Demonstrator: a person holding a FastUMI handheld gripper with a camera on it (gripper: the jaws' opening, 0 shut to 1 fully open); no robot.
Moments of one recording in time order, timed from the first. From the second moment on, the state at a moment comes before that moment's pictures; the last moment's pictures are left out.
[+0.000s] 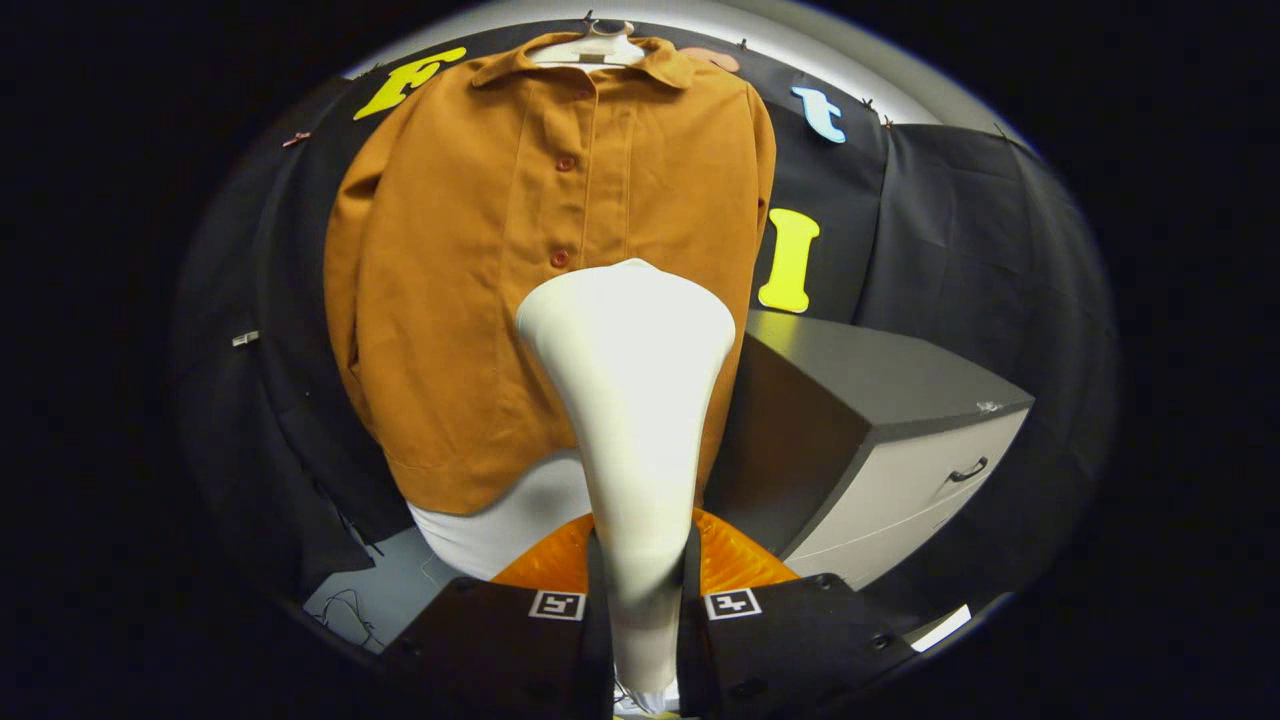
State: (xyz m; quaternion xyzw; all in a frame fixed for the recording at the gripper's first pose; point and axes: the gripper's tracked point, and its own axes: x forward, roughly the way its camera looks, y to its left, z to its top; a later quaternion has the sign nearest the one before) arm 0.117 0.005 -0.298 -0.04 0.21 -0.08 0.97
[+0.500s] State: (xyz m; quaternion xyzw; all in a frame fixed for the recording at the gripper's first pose) arm 0.134 0.045 -0.184 -0.02 0.16 -0.06 0.98
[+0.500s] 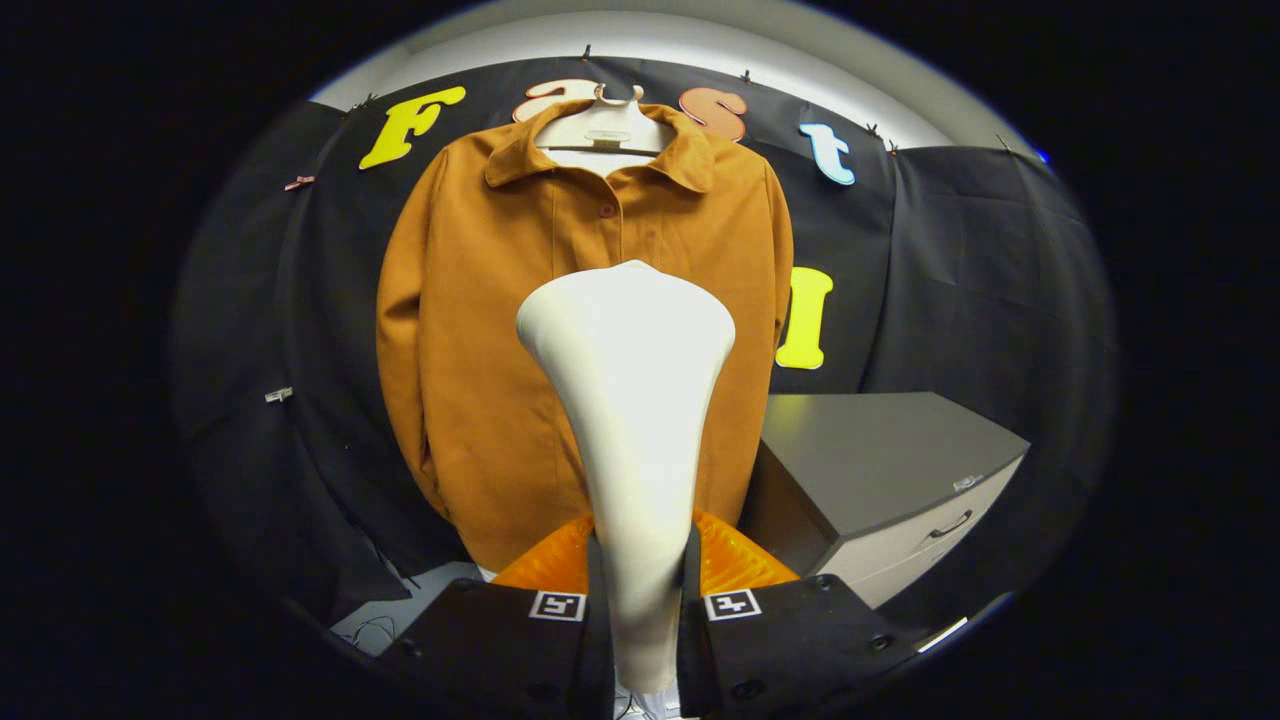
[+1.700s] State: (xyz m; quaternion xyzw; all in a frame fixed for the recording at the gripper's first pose) arm 0.264 0.119 -0.160 -0.04 0.14 -0.07 0.99
